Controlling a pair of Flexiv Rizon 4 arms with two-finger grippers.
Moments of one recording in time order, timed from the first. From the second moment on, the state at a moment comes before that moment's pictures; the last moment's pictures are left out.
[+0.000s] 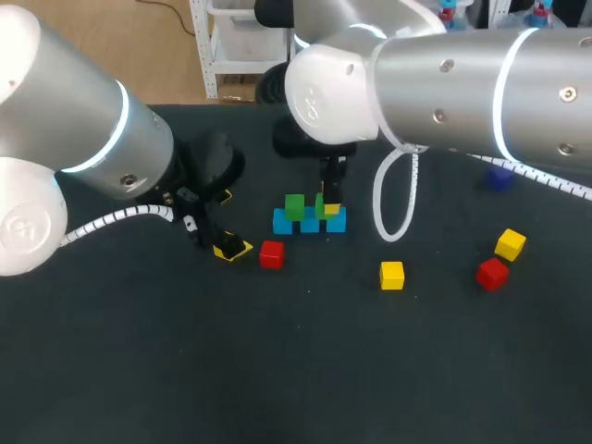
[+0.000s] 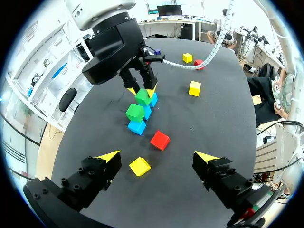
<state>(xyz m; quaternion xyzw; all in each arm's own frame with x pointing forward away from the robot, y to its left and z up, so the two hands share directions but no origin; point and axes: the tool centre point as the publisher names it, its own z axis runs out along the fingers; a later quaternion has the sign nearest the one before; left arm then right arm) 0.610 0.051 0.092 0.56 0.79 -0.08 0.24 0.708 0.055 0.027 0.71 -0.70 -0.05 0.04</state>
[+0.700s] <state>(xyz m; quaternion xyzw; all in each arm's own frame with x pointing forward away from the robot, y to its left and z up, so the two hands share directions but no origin) 0.610 0.051 0.092 0.56 0.79 -0.08 0.24 0.714 0.056 0.033 0.71 -0.70 -0.04 0.03</state>
